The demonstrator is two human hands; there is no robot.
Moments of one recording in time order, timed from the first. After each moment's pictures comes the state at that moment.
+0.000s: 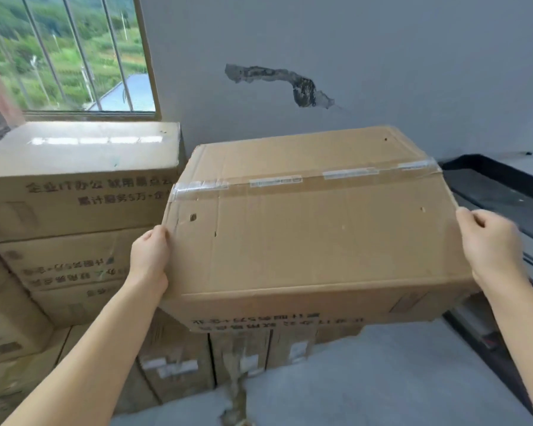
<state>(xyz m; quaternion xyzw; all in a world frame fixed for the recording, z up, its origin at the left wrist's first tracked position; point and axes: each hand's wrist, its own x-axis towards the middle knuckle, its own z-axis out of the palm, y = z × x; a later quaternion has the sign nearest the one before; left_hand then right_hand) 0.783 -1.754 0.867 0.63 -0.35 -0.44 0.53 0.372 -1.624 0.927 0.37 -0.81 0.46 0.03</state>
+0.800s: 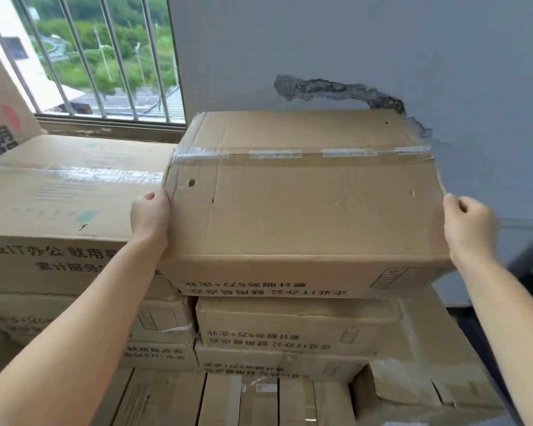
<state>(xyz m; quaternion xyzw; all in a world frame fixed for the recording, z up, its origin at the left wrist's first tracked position) 0.755 -2.059 0.915 0.70 -0.33 -0.28 0.56 0.328 -2.044 0.938 0.45 -0.74 0.50 -0.08</state>
